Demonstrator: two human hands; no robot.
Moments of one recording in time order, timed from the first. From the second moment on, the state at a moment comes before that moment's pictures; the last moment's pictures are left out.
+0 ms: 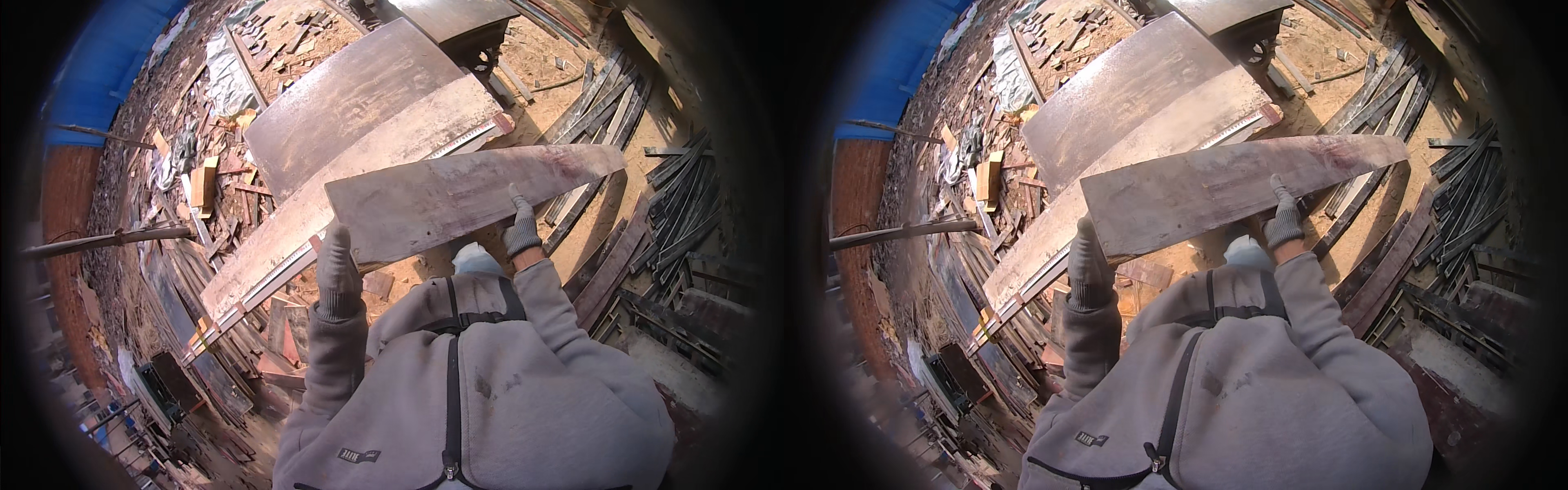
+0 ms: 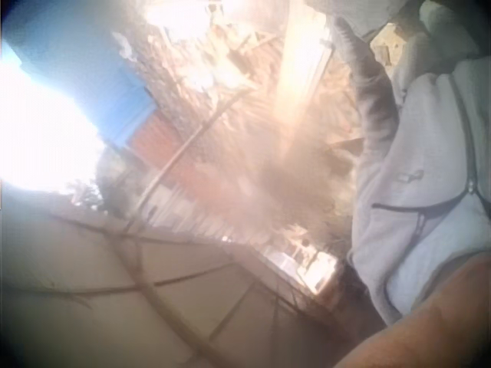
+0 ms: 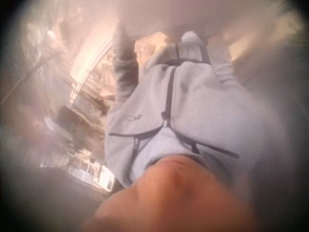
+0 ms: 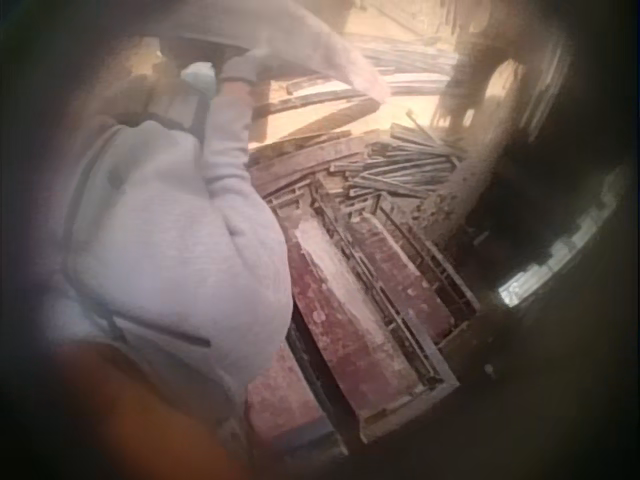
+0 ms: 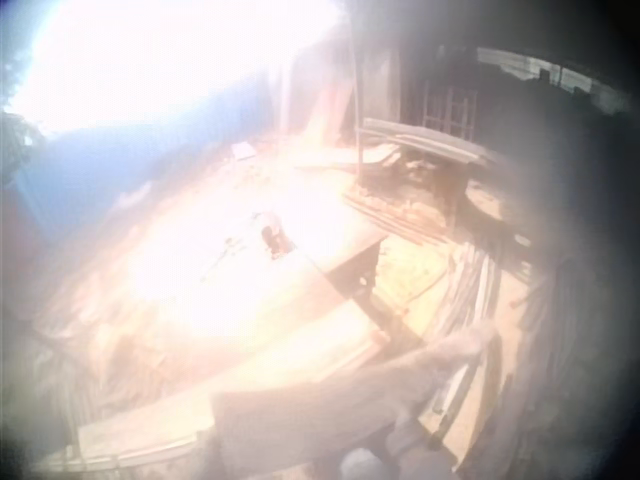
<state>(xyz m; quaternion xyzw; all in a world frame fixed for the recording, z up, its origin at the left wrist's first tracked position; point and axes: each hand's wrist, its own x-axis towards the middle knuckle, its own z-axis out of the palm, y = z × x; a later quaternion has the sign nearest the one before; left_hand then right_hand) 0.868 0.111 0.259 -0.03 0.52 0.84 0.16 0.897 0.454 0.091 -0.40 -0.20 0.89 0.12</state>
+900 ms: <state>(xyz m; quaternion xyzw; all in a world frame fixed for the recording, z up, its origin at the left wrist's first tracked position) 0.658 -0.277 0.100 -0.24 0.73 0.64 -0.07 0.676 0.564 0.203 -0.35 -0.18 0.90 0.17</state>
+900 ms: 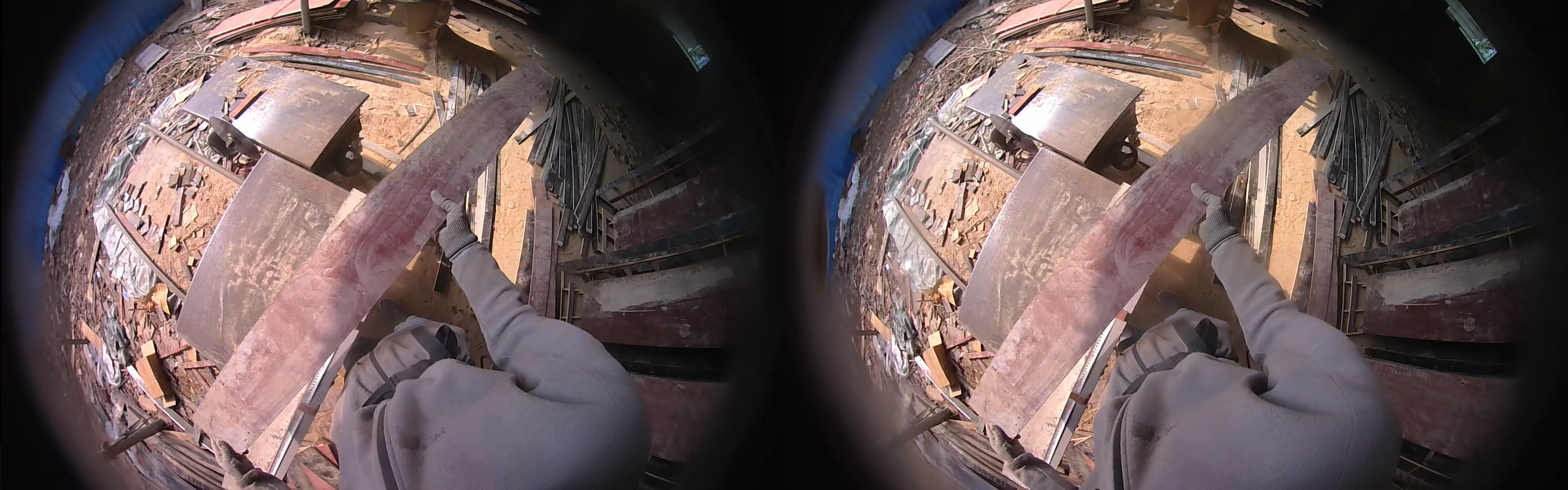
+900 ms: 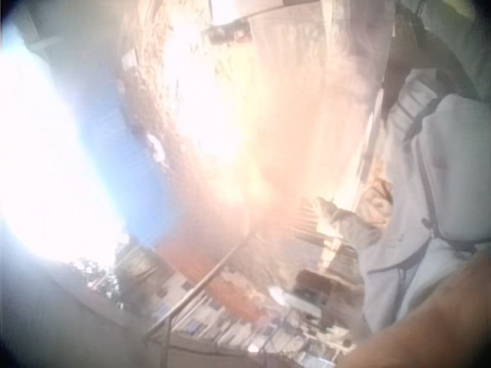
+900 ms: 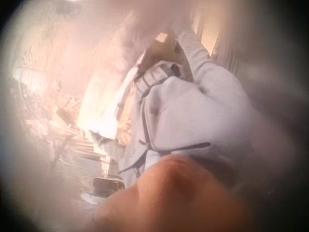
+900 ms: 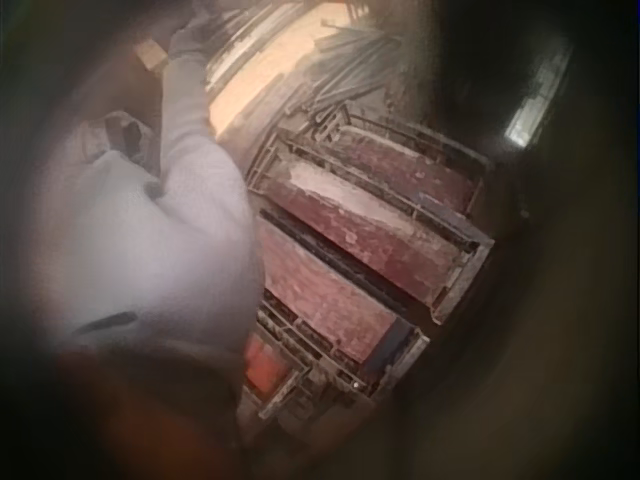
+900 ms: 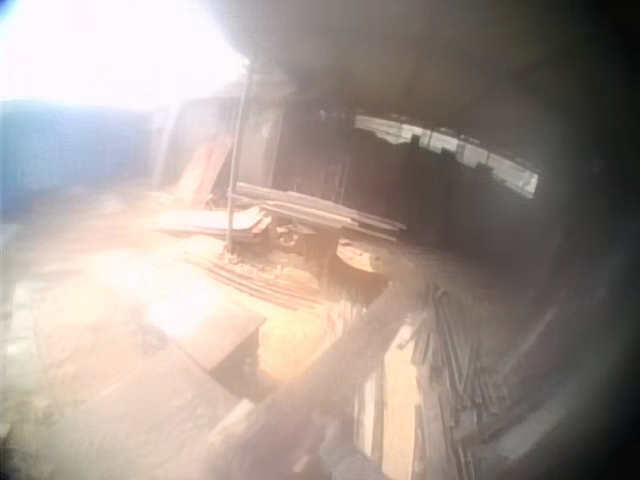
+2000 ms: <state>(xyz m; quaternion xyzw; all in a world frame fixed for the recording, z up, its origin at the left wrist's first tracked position) 0.481 -0.011 0.207 0.05 0.96 0.22 0.16 0.445 0.653 0.089 -0.37 -0.48 0.80 0.03</state>
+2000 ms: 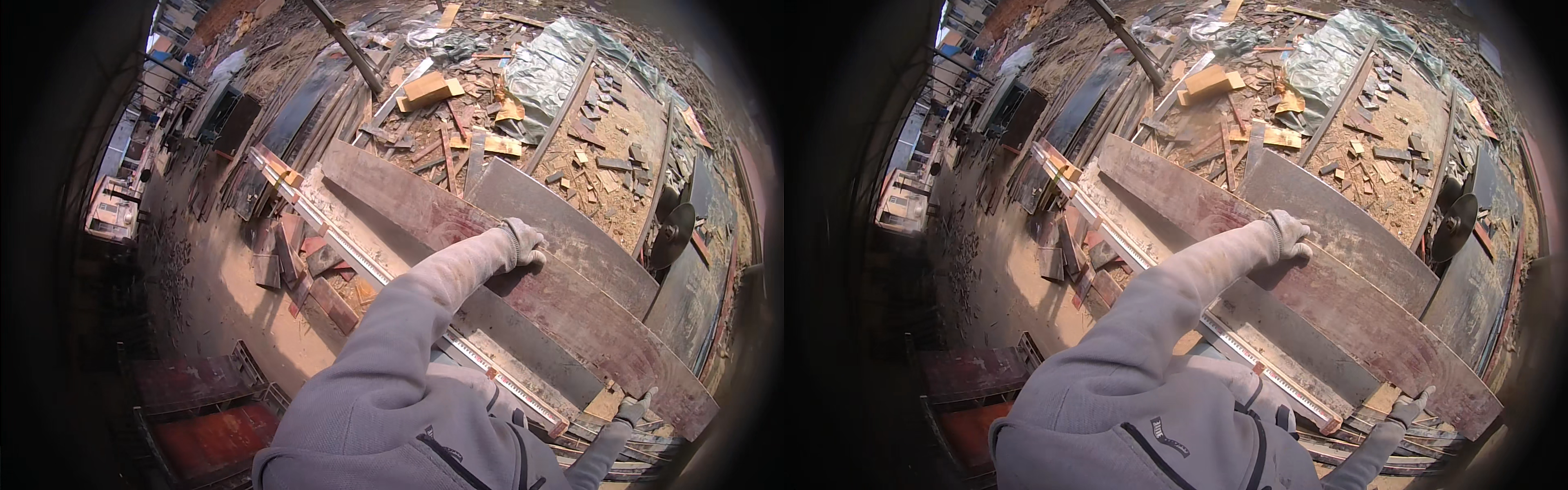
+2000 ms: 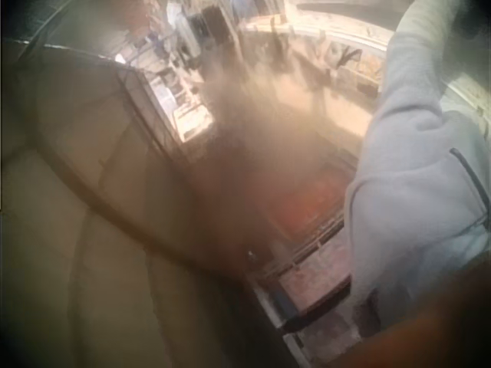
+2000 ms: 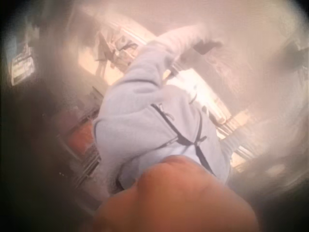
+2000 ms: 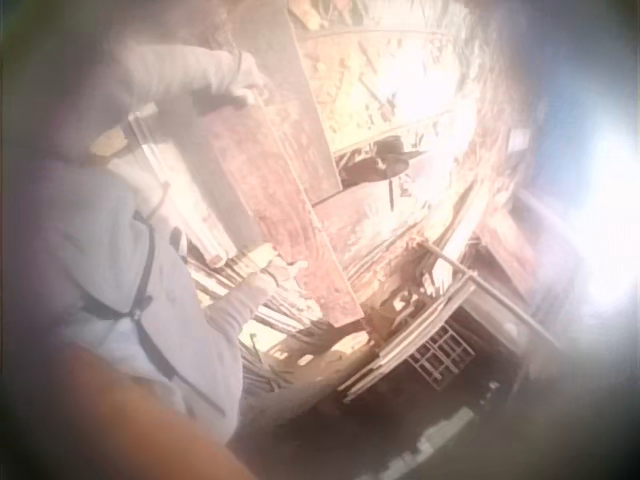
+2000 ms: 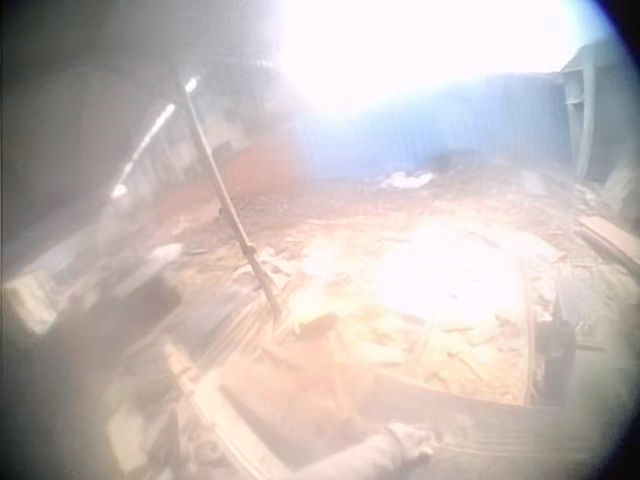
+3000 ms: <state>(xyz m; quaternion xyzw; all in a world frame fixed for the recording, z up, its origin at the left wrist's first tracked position) 0.395 -0.098 -0.027 0.00 0.97 0.23 0.05 0.454 0.441 0.061 -0.24 -0.94 0.19 -0.13</state>
